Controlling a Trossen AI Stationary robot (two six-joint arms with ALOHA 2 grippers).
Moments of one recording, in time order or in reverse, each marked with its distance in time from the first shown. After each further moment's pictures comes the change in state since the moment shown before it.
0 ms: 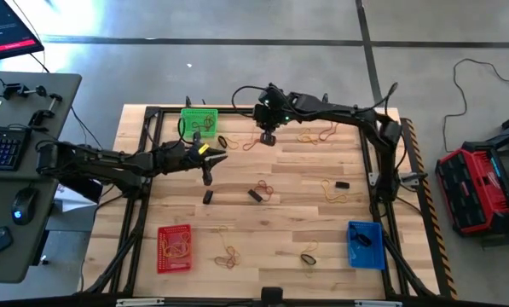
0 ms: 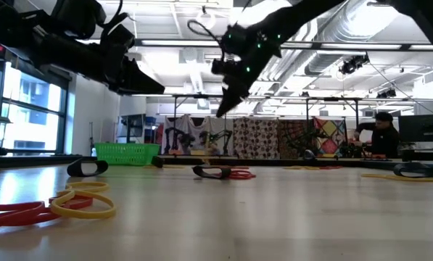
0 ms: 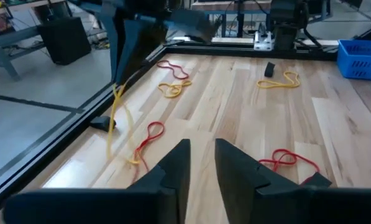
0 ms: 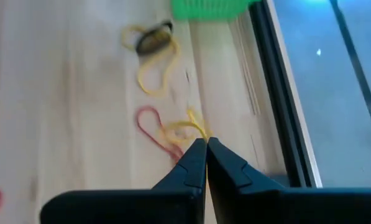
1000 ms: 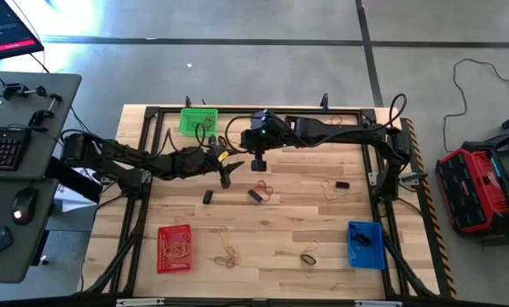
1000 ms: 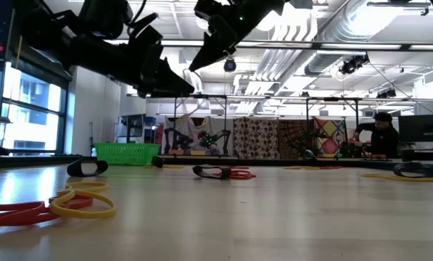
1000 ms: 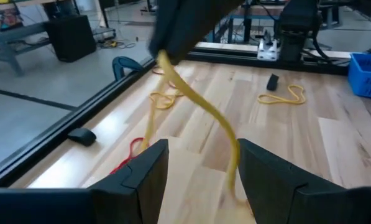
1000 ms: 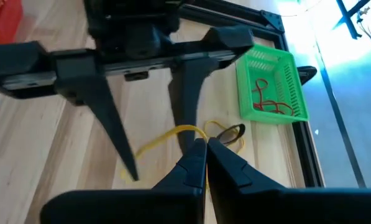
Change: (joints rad) left arm -0.099 0.308 0.153 0.162 -0.122 -0.072; right arm 0.282 -0.110 0.000 0.097 0.098 0.037
